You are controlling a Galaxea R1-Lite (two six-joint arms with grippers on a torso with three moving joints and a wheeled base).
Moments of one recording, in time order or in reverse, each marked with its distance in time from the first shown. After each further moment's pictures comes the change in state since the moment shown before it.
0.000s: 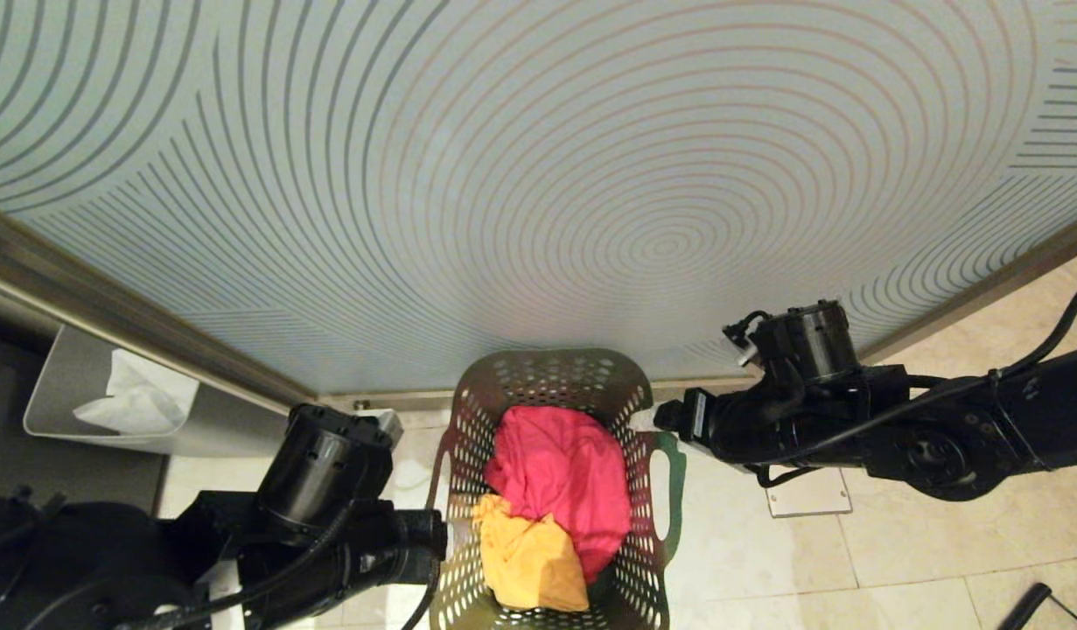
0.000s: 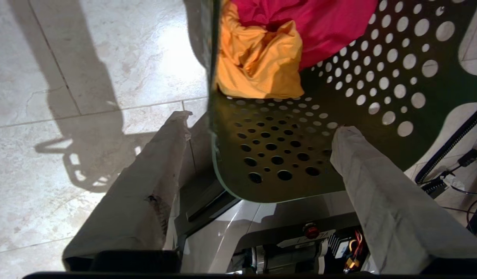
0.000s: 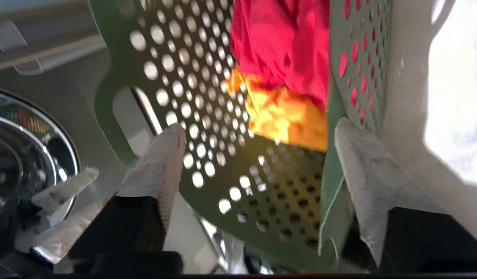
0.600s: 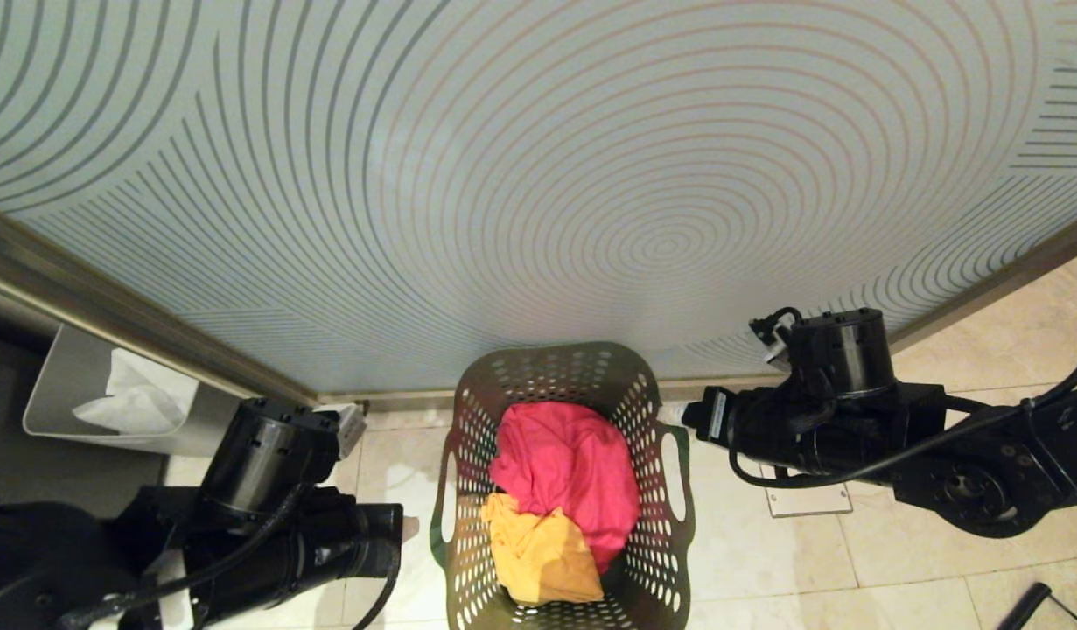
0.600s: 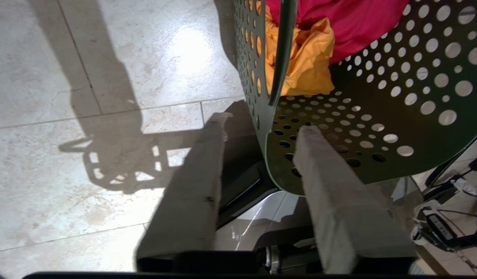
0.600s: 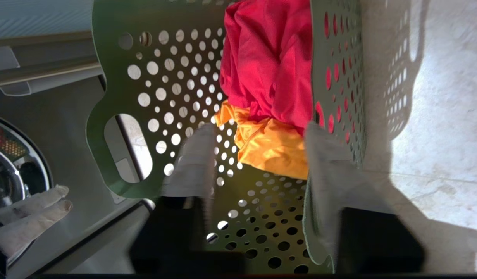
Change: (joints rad) left arm 0.108 -0.054 0.041 0.000 -0.053 0.067; right arm -0.016 -0.042 0.136 -0.230 -0.107 -0.069
